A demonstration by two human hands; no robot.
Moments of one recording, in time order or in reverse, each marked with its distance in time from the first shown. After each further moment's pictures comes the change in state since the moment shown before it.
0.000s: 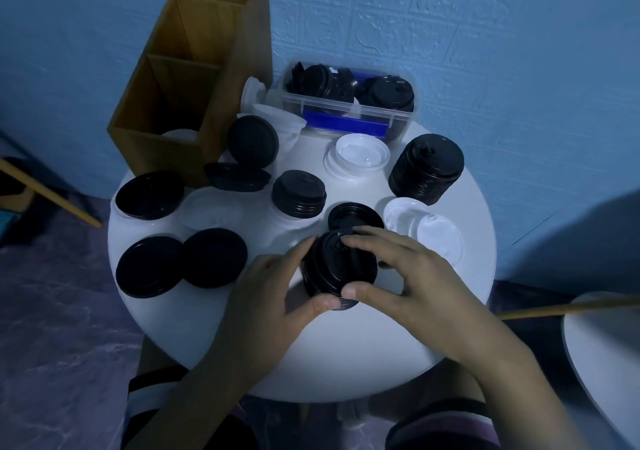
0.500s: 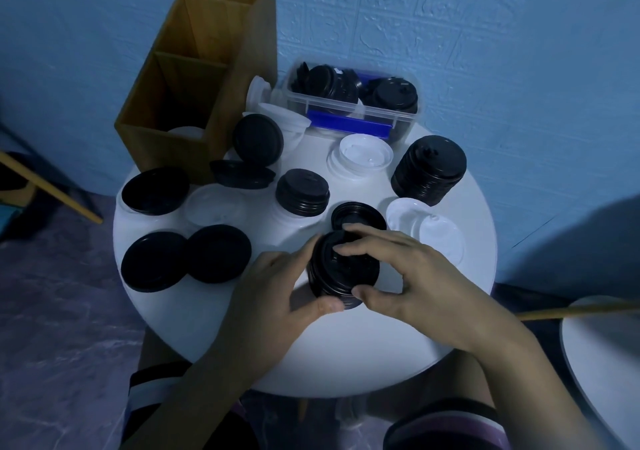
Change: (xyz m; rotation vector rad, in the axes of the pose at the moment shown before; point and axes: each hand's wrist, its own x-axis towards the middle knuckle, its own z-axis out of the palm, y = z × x) left_hand 0.001 0.001 0.000 0.056 0.006 0.041; right_hand 0.006 -0.004 -0.010 -0.040 -0.146 -0.068
